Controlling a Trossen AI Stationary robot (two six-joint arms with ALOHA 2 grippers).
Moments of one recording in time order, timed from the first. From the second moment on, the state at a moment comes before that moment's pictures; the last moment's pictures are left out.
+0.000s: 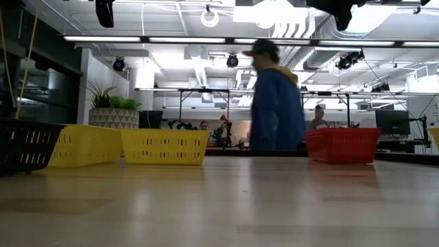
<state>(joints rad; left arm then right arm) 0.08 0.58 0.48 0.30 -0.29 -0.23 -0.17 0.62 0.66 -0.05 -0.03 0.23</state>
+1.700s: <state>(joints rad) -0.34 1.41 0.86 -0.85 -0.06 -0.23 -0.17 0.62 0.66 -0.10 -0.02 0.31</state>
